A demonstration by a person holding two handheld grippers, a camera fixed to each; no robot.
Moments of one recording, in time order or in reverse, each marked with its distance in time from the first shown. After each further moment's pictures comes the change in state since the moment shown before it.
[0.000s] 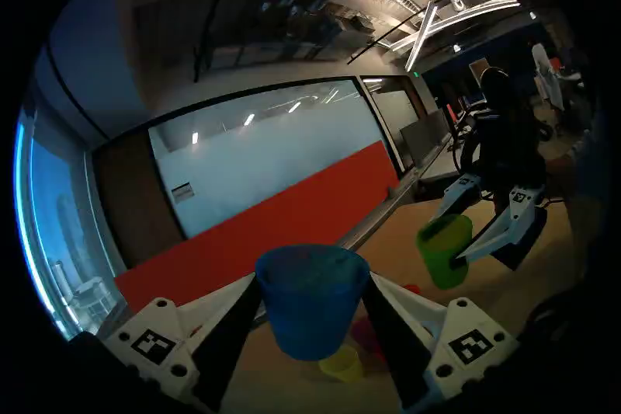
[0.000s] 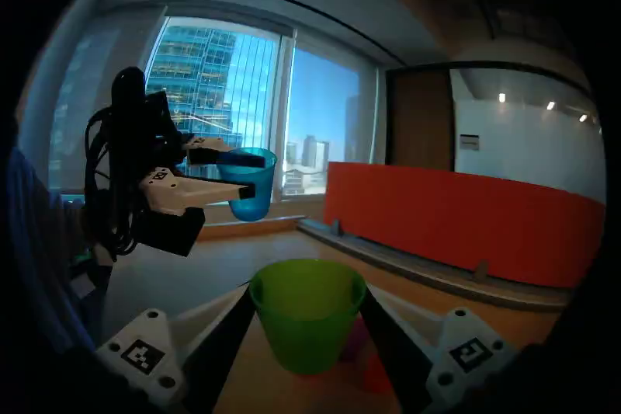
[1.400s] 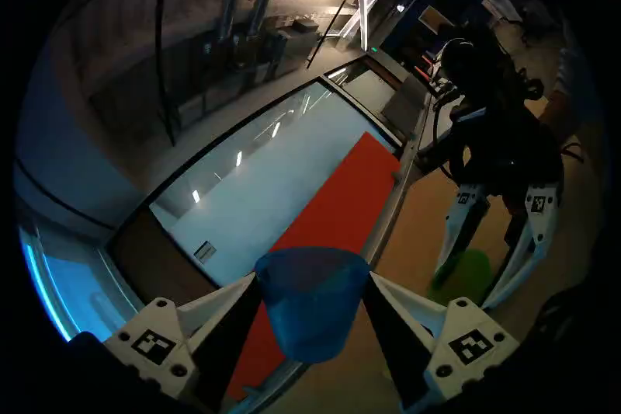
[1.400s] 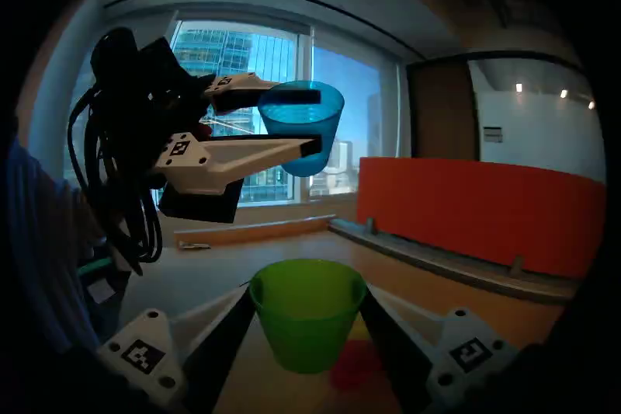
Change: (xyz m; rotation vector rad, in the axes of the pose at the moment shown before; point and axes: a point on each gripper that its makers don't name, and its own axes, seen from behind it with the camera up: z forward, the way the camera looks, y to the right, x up) left arm 0.052 0.006 0.010 0.024 0.049 0.396; right arm -0.011 -0.050 0.043 0.114 0.006 0.034
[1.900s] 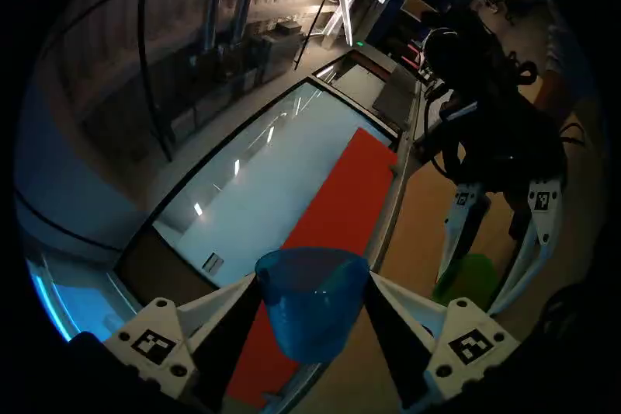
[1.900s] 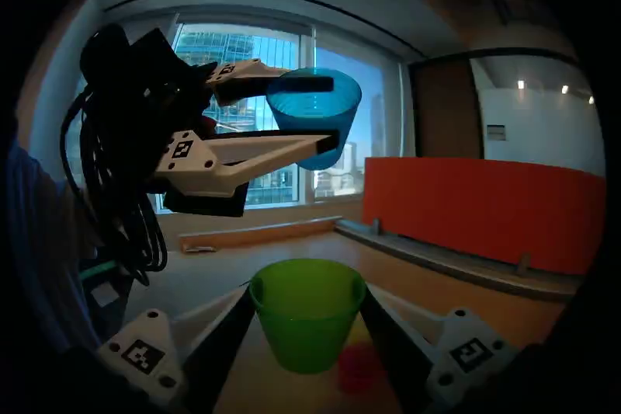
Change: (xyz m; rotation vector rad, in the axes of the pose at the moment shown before) left arm 0.010 0.006 0.009 -0.003 0.003 0.104; right arm 0.000 -0.004 0.008 0.019 0.009 0.014
